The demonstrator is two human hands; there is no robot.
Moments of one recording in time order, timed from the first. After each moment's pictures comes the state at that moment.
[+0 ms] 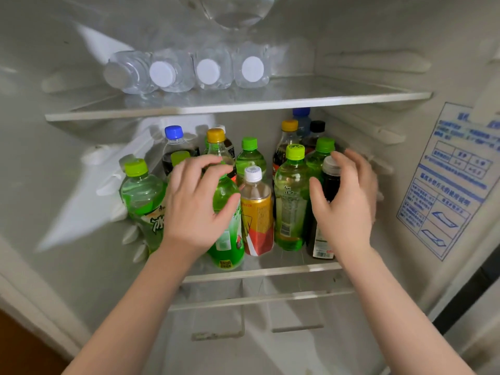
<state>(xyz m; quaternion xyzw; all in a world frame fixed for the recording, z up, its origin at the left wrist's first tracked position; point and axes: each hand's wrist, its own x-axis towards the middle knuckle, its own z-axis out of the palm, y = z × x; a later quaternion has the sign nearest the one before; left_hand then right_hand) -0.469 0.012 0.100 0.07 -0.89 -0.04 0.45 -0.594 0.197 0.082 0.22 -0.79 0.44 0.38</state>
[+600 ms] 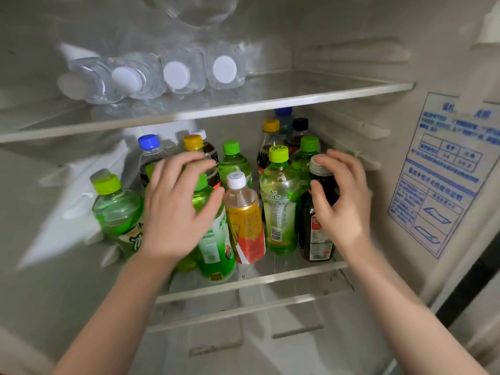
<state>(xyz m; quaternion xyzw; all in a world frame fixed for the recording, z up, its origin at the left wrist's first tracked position) -0.485 0.005 0.115 0.05 -0.90 -0.05 0.44 -0.621 0.213 0.073 0.30 -0.73 0.49 0.37</state>
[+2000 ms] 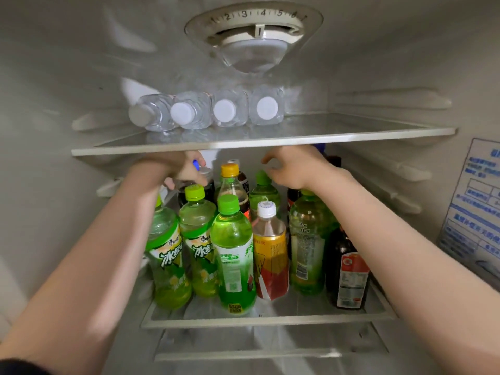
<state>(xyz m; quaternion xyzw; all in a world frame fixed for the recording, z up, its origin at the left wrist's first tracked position) -0.542 -0.097 0.209 0.30 -0.94 -0.17 0.04 -0.659 0.103 0.191 0.45 -0.86 0.14 0.18</state>
